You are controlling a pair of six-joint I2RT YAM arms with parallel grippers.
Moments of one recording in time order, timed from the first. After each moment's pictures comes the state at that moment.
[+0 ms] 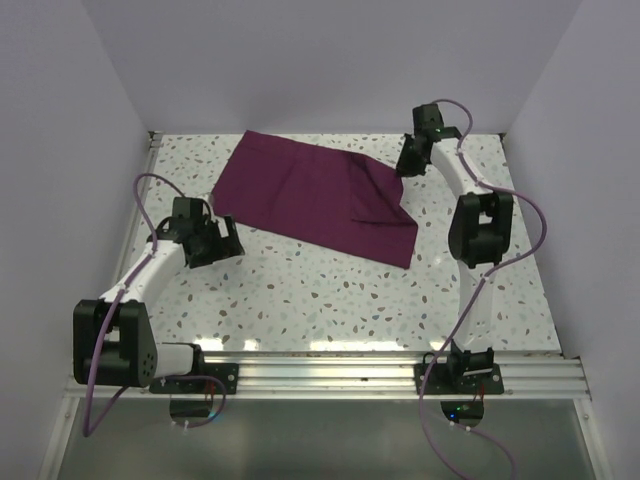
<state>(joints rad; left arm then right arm) -0.04 1.31 0.79 -0.48 0.14 -0.34 0.13 2.28 2.06 -0.76 -0.06 0.46</state>
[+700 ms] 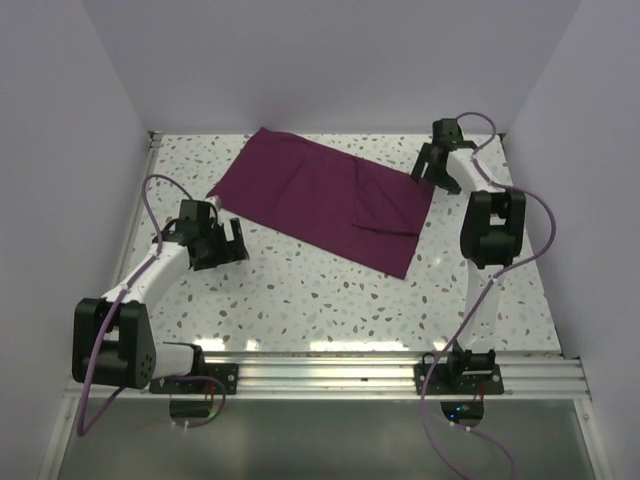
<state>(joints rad) -0.09 1.31 0.77 -0.48 0.12 -0.34 0.03 2.29 1.97 -0.71 0.29 0.43</state>
